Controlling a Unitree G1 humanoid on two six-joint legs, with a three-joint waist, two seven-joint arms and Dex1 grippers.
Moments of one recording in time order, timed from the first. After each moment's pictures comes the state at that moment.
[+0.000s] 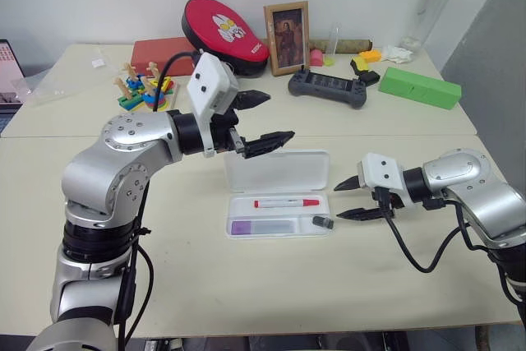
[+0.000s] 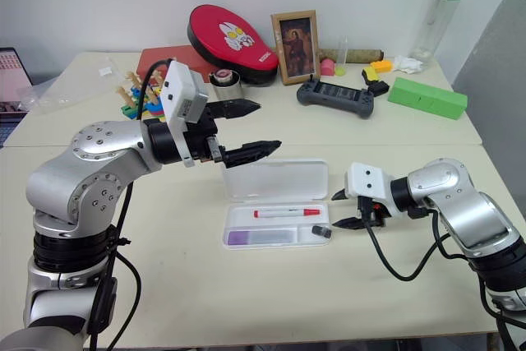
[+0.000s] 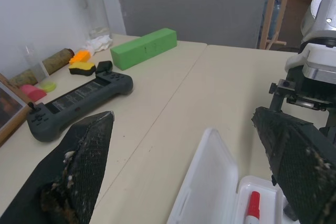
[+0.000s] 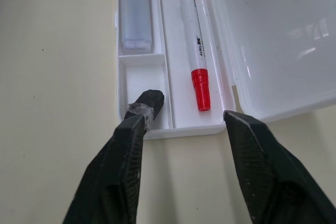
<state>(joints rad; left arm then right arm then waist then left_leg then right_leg) -0.71 0.63 0.03 -0.36 -0.55 0.82 -0.81 -0.52 -0.89 0.26 -0.30 0.25 0.52 1.25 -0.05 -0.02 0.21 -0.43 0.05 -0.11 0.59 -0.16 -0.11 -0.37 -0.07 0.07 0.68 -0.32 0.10</state>
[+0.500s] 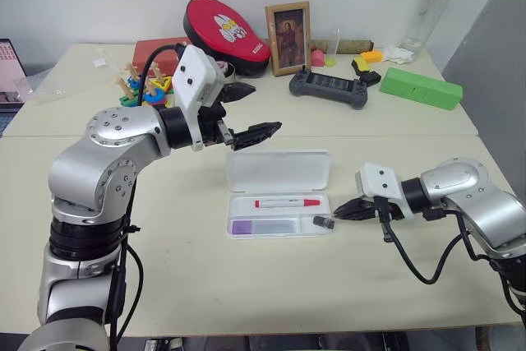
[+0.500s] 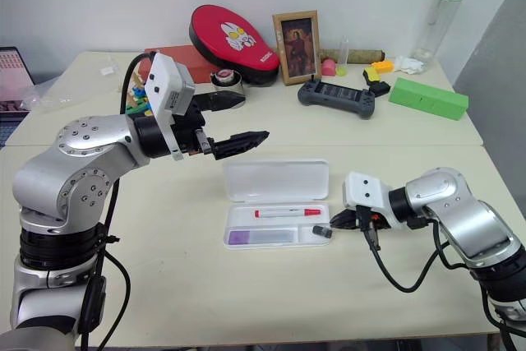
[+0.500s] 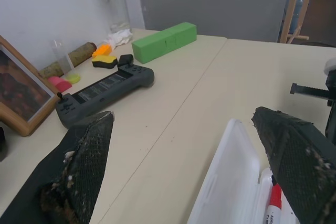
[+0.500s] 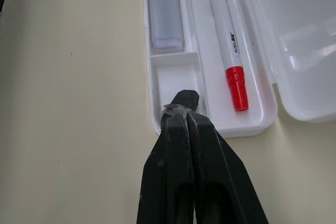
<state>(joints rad) -0.71 0.67 0.05 -0.34 -0.54 0.79 -0.79 -0.45 -0.90 0.26 -0.36 0.26 0.57 1.26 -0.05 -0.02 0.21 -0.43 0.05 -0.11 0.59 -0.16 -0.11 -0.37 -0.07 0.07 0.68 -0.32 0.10</state>
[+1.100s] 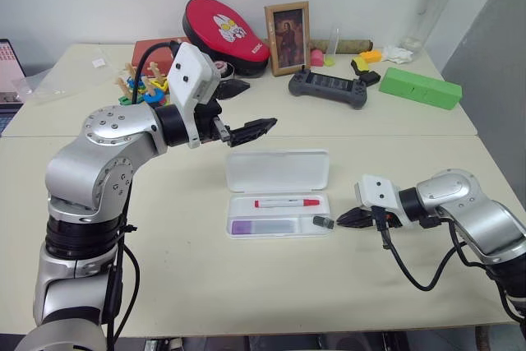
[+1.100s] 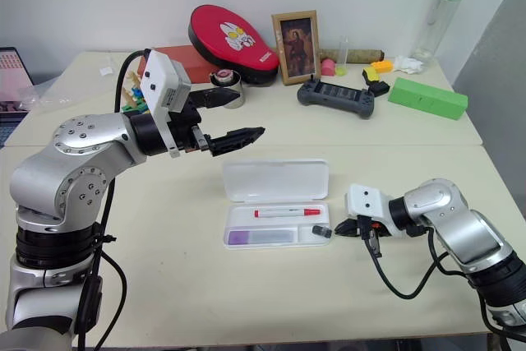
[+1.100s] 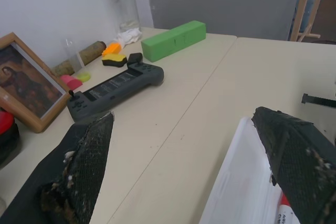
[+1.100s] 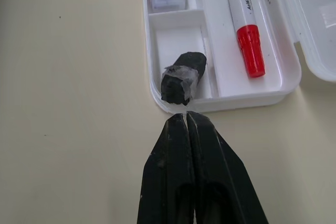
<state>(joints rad) -0.71 0.68 0.05 -0.32 -0.54 0.77 -0.78 -0.42 -0.86 0.30 -0.25 0.18 0.46 1.25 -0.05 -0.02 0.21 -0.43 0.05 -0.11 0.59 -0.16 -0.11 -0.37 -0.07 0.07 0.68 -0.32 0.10</state>
